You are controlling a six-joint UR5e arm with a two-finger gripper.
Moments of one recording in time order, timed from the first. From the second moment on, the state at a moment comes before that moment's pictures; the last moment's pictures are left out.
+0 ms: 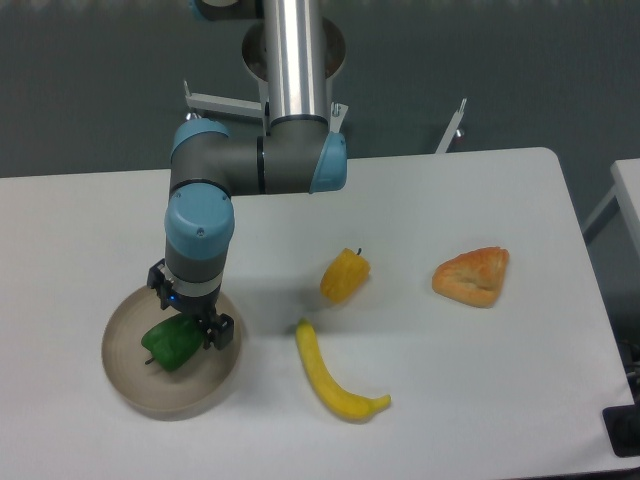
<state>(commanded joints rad) 1.89 -2.14 -1.38 -1.13 1.35 0.75</state>
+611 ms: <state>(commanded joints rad) 1.87 -2.17 -1.38 -1.10 1.35 0.70</state>
